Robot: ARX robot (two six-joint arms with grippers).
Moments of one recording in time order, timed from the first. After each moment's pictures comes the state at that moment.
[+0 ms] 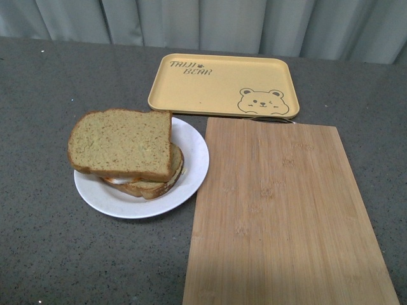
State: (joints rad) left arm 0.00 0.00 0.02 0.00 0.00 -0.01; right arm 0.00 0.47 0.00 0.47 0.00 0.00
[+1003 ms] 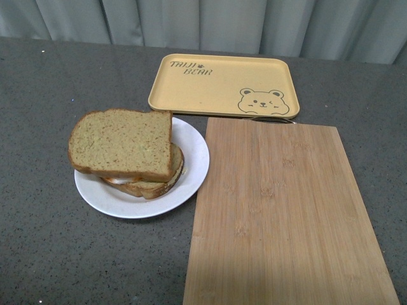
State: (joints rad) left arm 0.00 0.00 0.02 0.00 0.00 -0.01; right arm 0.00 0.01 0.00 0.01 0.00 0.00
